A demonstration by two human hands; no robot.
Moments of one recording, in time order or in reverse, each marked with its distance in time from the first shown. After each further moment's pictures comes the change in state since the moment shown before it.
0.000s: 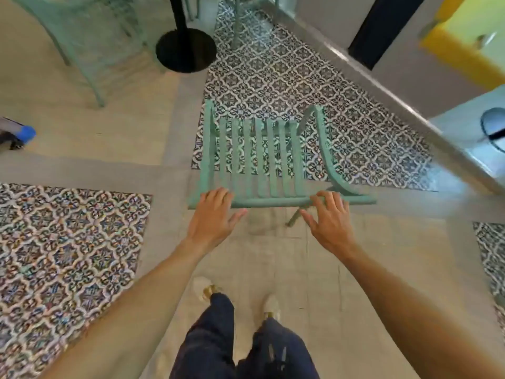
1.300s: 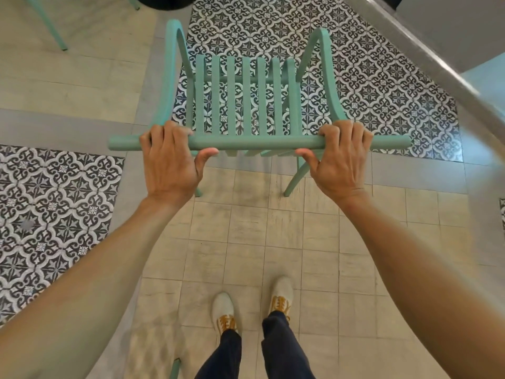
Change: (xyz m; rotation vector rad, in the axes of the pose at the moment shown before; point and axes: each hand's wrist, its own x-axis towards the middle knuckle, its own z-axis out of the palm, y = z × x) left_hand 0.014 0.029 0.093 0.086 0.489 -0.164; right_hand 0.019 0.069 0.097 0.017 0.467 -0.080
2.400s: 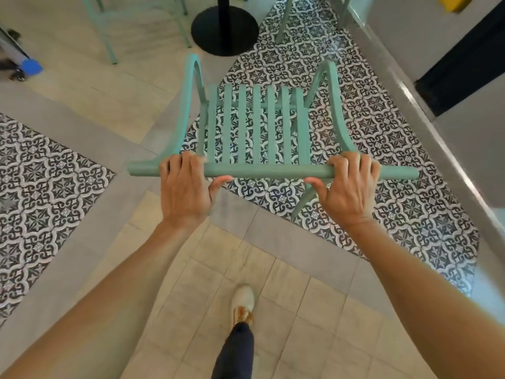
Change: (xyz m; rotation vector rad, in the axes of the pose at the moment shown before) left_hand 0.192 0.144 0.170 0.220 0.092 -0.251; right_hand 0.225 0.256 0.153 0.173 -0.042 -0.282
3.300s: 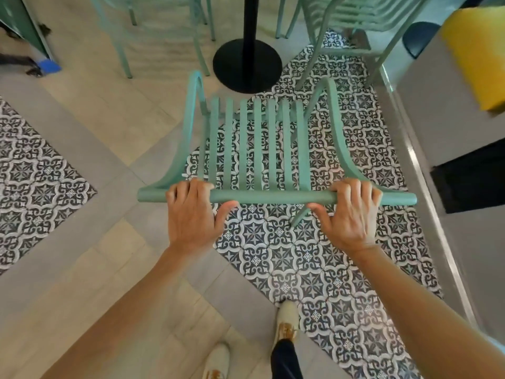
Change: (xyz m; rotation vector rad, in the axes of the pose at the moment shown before) left_hand 0.213 0.080 0.161 0.054 -0.099 -0.328; right_hand 0.239 0.194 0.147 0.150 -0.139 -0.170
